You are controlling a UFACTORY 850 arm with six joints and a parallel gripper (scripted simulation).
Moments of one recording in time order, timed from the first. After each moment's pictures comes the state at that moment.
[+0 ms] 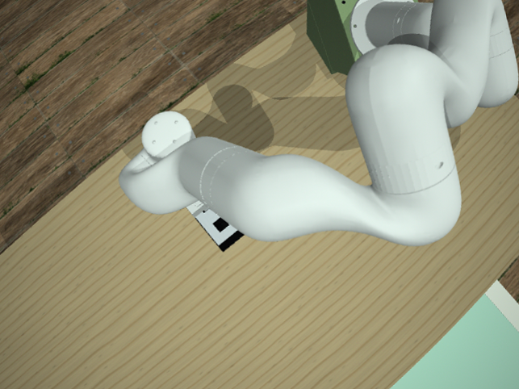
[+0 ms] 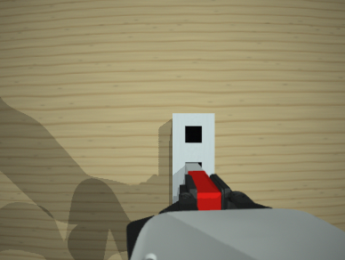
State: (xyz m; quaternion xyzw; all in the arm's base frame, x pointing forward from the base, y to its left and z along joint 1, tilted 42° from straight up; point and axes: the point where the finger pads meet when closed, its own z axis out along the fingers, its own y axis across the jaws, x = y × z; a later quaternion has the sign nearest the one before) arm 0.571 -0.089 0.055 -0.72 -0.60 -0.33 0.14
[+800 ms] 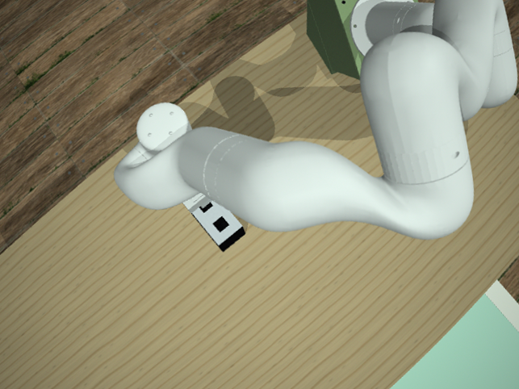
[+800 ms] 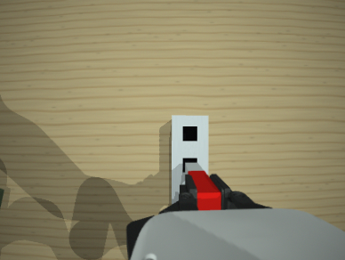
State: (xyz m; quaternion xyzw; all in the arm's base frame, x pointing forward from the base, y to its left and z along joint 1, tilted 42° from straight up) arm 0.563 -0.108 0.078 -0.72 -0.60 -0.33 0.14
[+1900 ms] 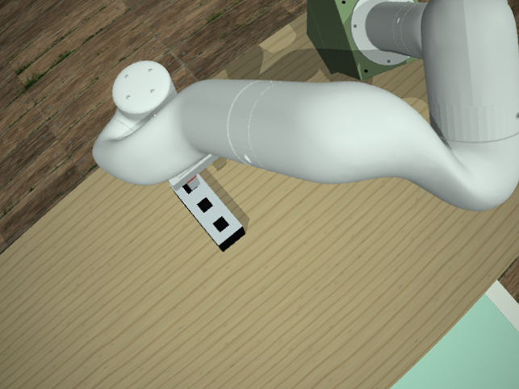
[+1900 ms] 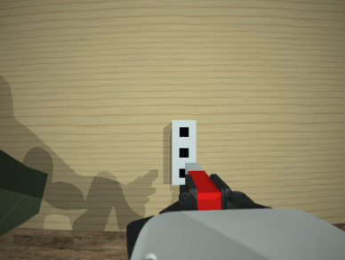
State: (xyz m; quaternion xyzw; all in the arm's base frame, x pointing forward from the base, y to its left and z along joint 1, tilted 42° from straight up) arm 0.524 -0.182 0.170 -0.72 -0.60 -0.33 0.14
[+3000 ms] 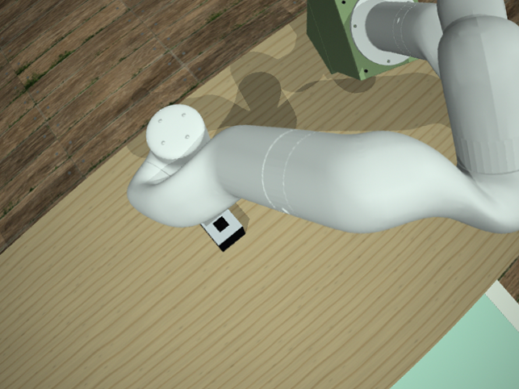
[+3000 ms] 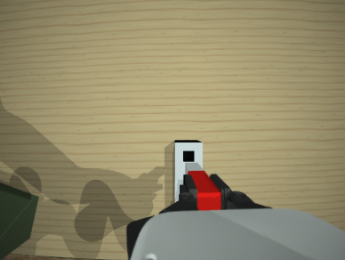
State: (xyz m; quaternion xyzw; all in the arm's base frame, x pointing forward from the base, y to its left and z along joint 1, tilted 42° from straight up) arm 0.539 -0.106 0.172 -0.72 -0.60 -0.33 0.14
